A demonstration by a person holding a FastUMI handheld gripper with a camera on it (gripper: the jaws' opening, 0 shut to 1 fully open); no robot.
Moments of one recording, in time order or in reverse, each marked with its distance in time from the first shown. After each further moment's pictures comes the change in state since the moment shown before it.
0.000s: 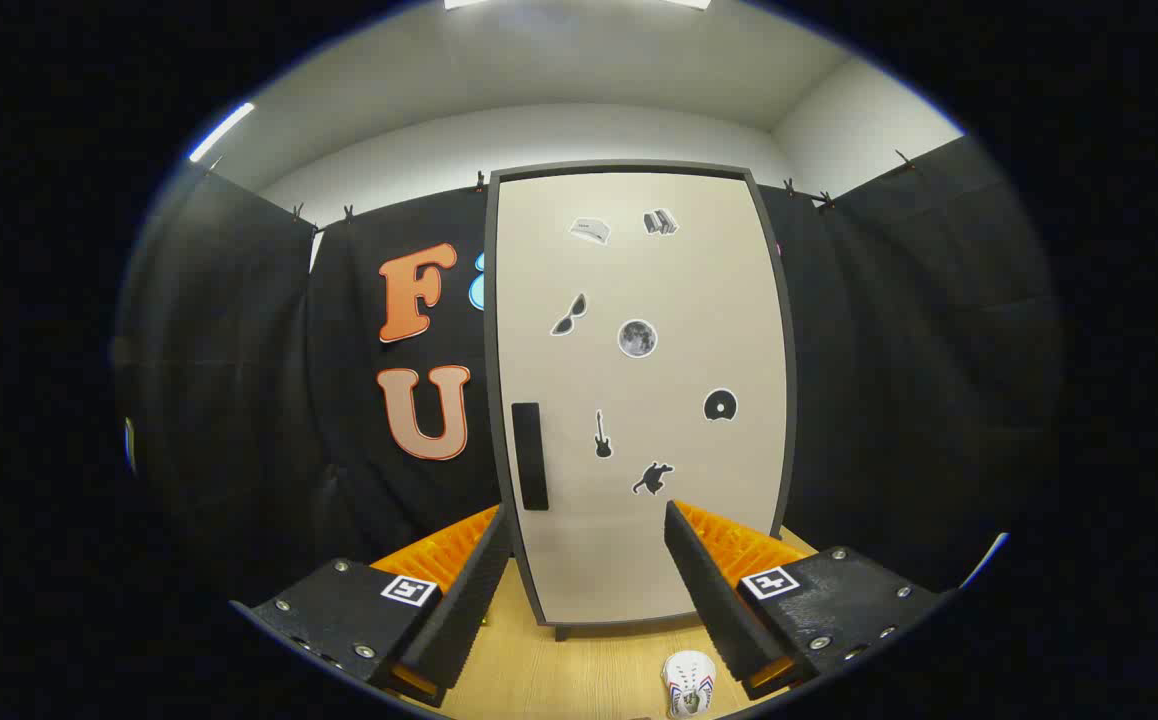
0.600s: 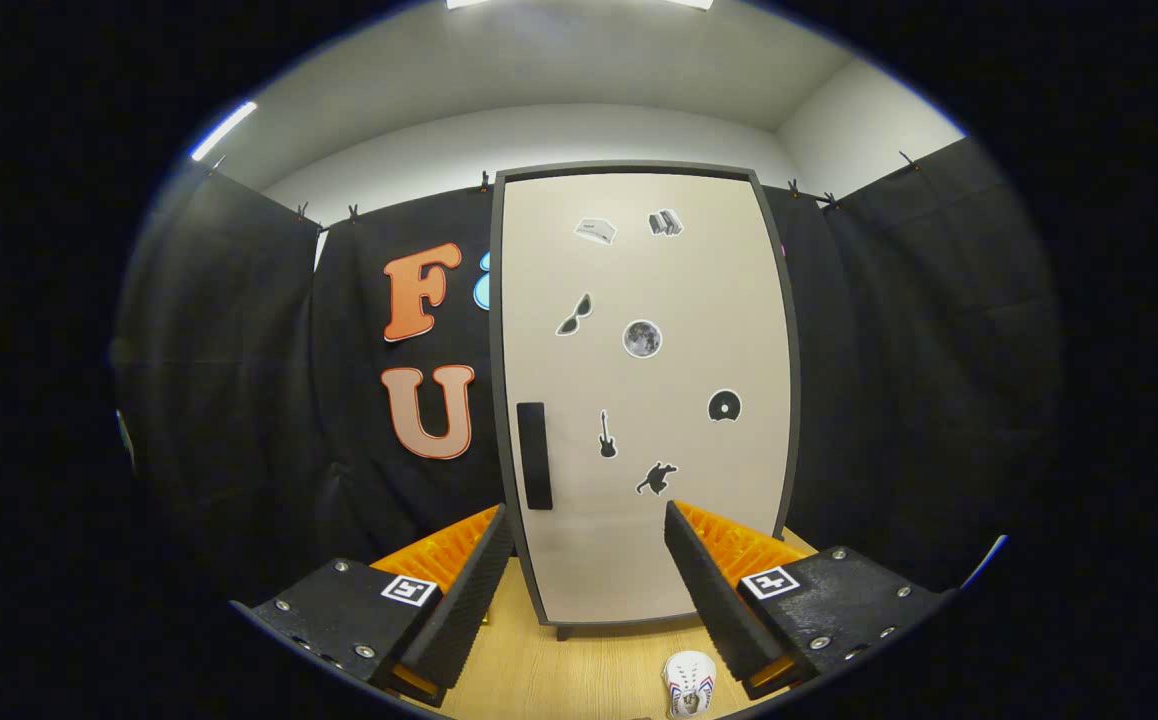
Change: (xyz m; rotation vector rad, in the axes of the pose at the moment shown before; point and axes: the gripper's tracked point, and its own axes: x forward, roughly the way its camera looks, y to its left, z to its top) arm -0.003 0.000 0.002 -0.009 -0.003 0.003
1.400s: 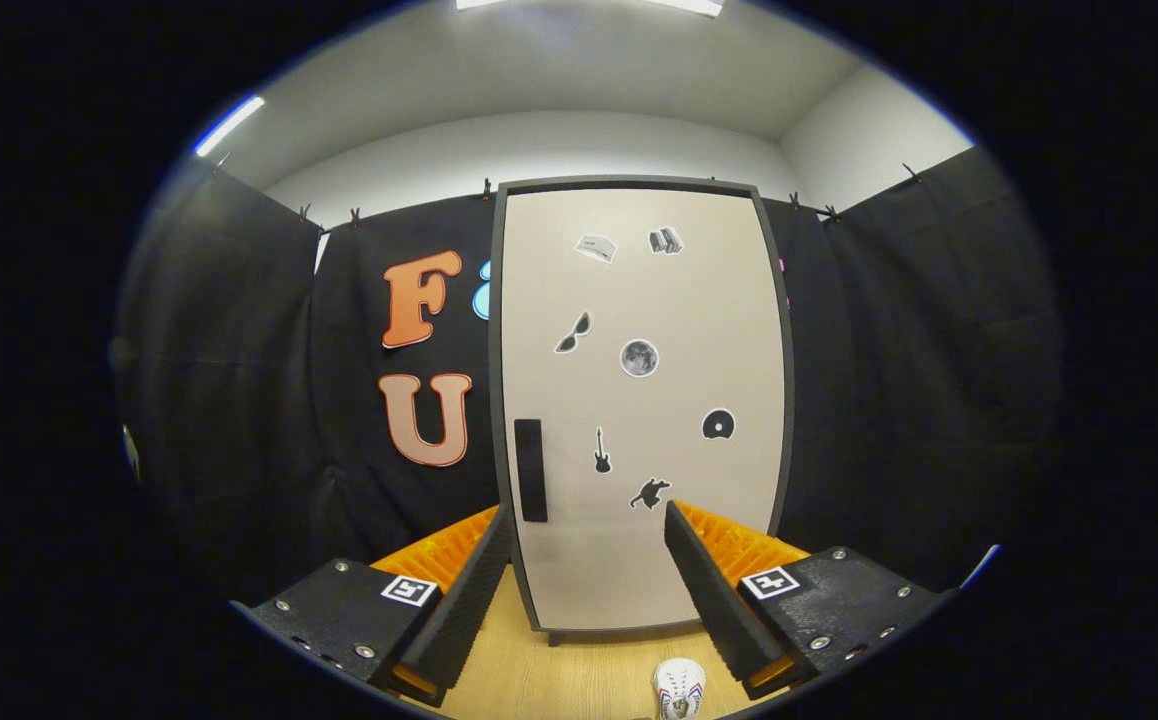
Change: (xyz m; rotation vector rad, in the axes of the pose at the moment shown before) arm -0.004 -0.001 0.019 -0.025 -0.023 -0.007
